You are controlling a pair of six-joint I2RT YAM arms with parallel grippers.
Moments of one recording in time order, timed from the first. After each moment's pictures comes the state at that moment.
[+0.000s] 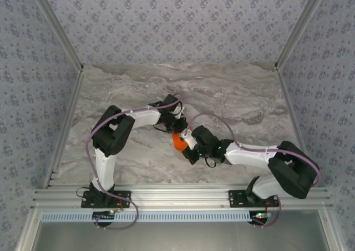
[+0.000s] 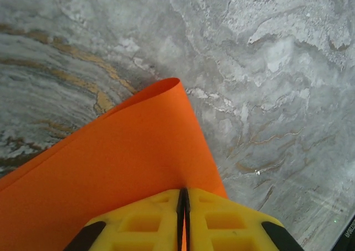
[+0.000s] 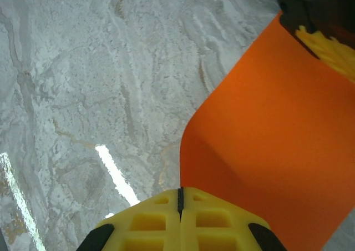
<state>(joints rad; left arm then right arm) -0.68 2.05 1.28 -0.34 0.50 -0.57 0.86 1.40 0.58 -0.01 -0.21 0.12</state>
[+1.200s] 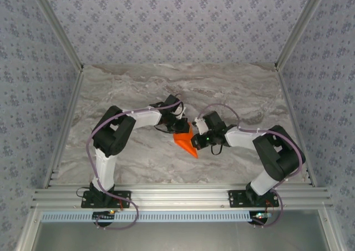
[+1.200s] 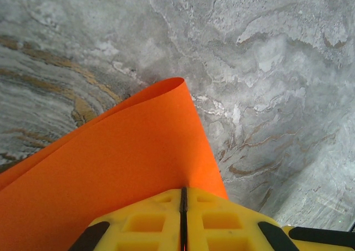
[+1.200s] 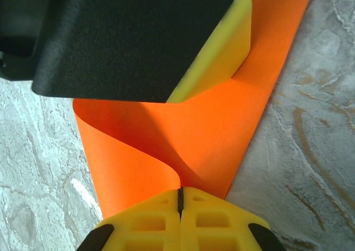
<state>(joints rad) -0.69 2.05 1.28 -0.33 0.49 -0.56 0.57 1.60 0.68 -0.09 -0.43 0.21</state>
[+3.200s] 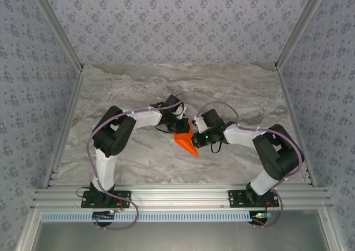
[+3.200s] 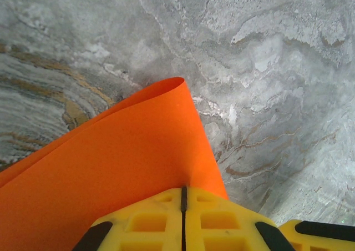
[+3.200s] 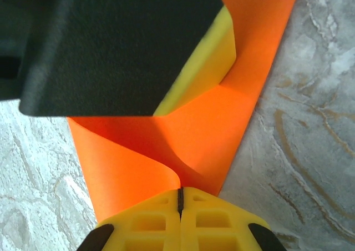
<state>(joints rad) -0.70 2.05 1.28 -0.32 0.49 -0.56 0.57 1.61 0.75 -0.18 -0.38 0.21</state>
